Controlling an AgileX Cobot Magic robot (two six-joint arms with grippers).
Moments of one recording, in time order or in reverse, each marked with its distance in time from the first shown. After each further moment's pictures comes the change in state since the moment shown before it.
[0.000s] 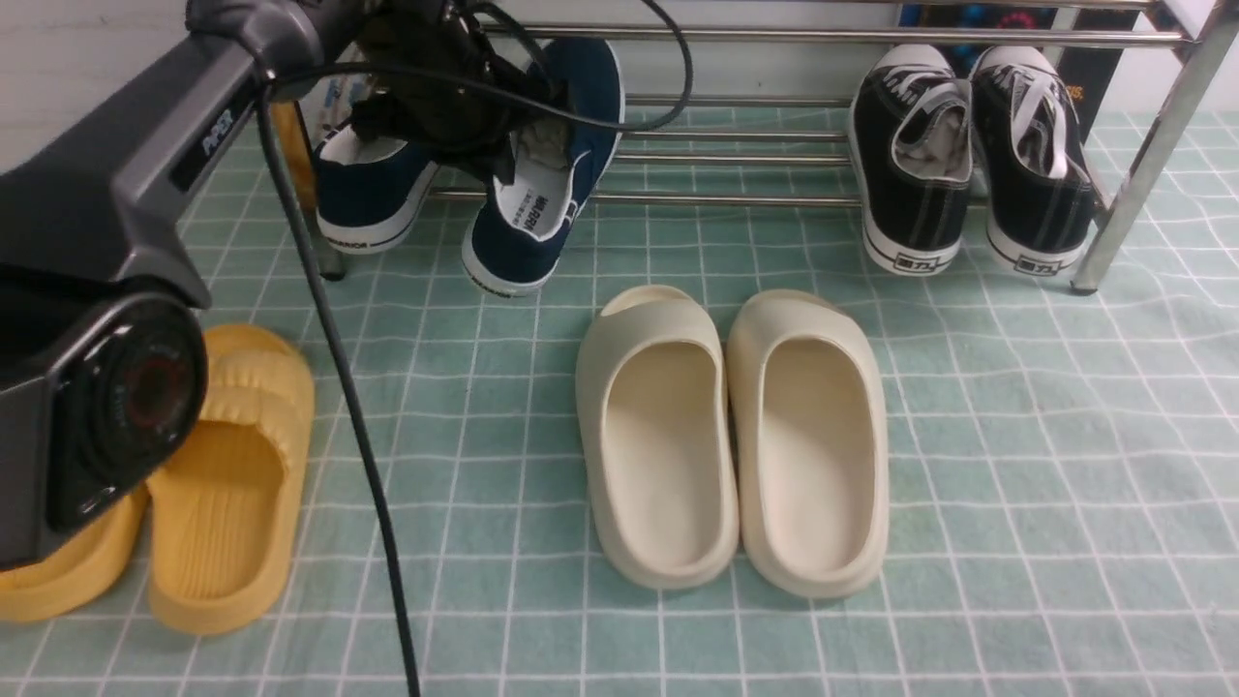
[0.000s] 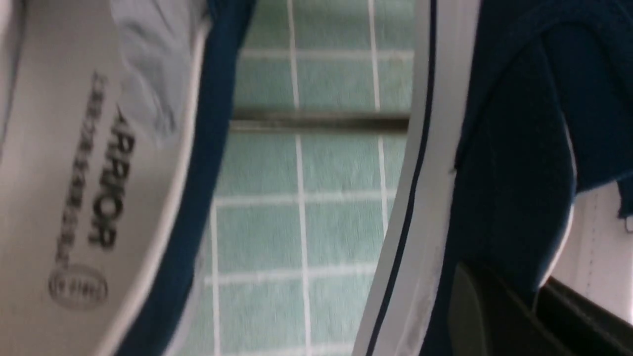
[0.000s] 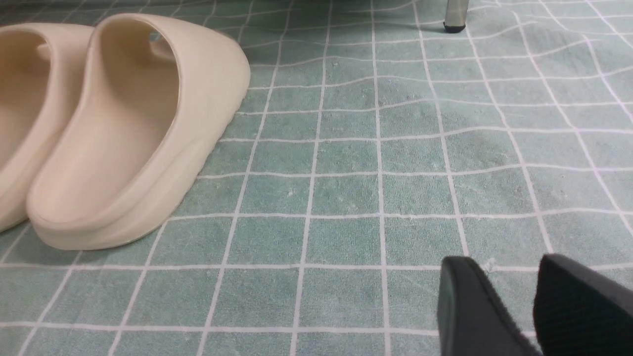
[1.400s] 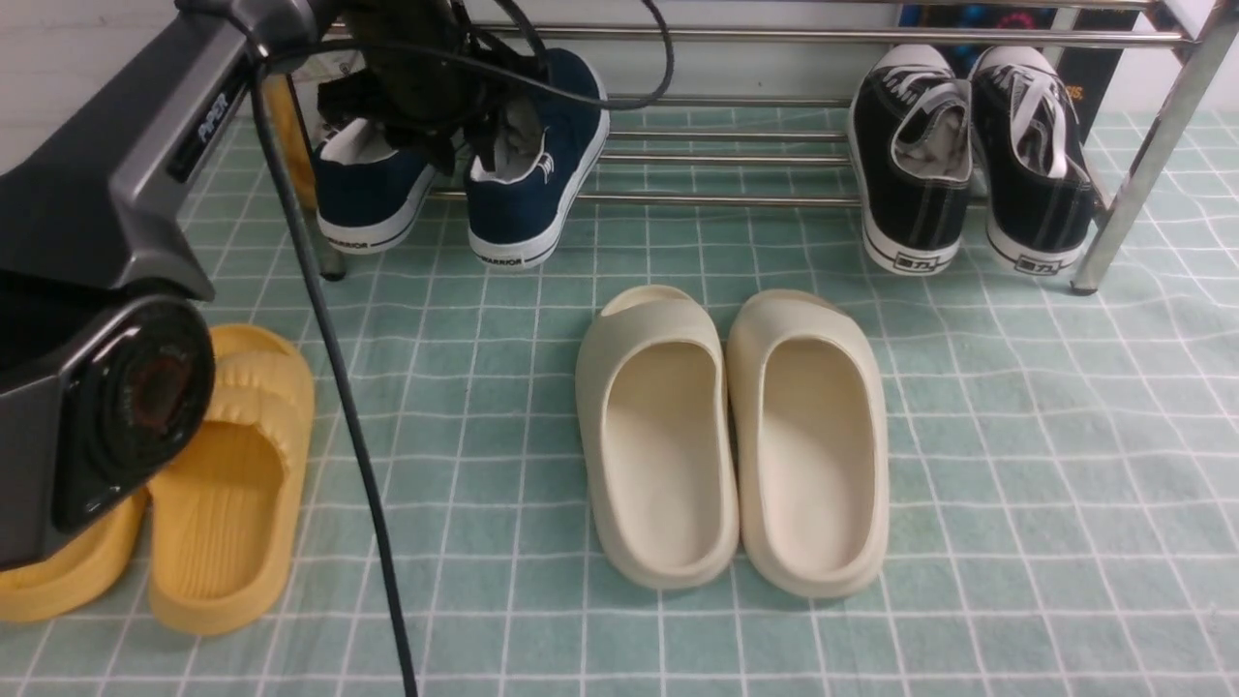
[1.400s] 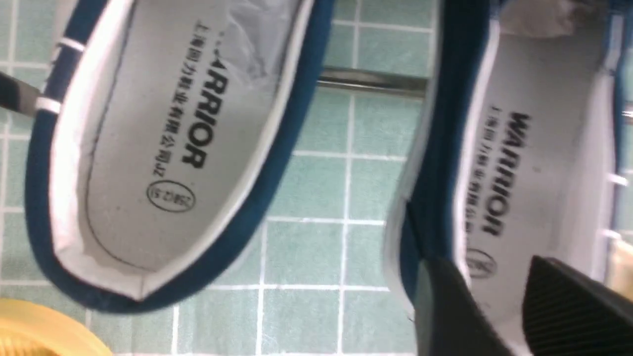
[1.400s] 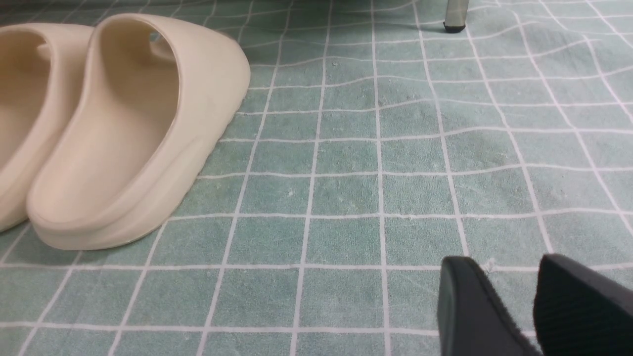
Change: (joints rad) right arm 0.001 0.000 0.000 0.000 0.000 0.000; left arm 0.001 -0.036 -0.079 0.063 0.183 -0.071
